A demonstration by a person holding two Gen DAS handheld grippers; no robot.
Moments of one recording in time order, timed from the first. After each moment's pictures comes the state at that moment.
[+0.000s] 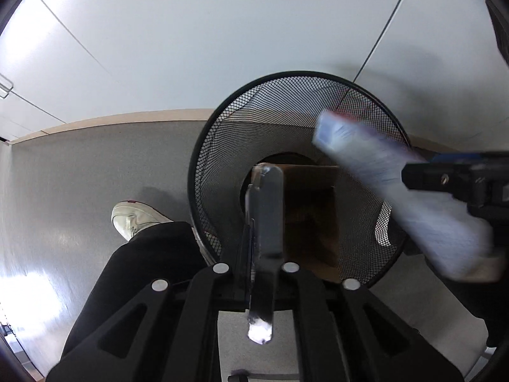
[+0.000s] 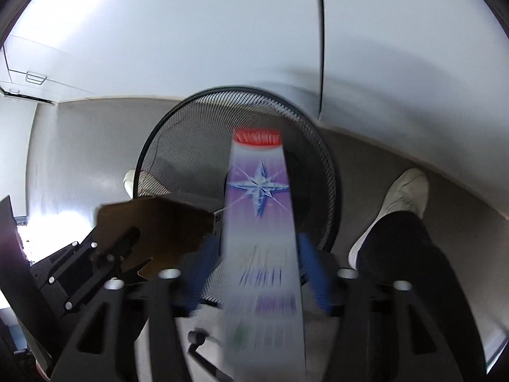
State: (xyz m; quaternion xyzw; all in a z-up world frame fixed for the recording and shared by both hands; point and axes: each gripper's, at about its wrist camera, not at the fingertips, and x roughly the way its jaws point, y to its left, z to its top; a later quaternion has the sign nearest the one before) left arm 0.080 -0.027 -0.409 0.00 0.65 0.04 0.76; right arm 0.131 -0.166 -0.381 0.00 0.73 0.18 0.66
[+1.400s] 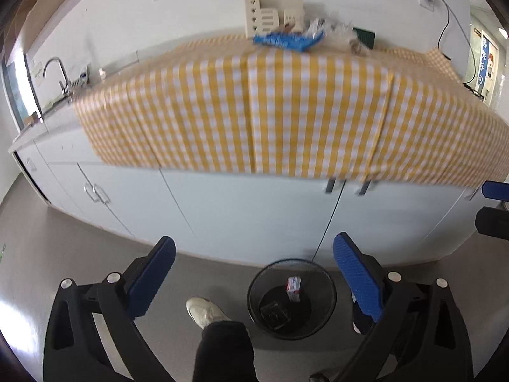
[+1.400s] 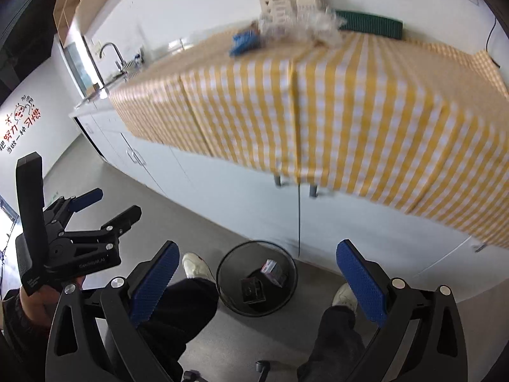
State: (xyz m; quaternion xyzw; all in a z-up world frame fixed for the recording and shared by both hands) left arm 0.007 -0.029 -0.011 0.02 0.38 0.08 0.92; right arm 0.030 -0.242 0.056 -0.02 0.45 0.25 0.86
